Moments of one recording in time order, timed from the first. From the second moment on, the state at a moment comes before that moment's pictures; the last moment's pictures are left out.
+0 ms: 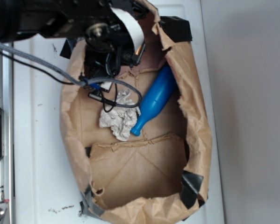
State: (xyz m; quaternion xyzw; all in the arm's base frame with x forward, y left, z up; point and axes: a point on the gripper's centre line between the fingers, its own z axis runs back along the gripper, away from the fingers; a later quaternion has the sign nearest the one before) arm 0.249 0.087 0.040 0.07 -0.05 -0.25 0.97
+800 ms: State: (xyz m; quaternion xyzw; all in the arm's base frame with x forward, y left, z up) arm 0.251 0.084 0.017 0.11 -0.03 -0.25 0.96
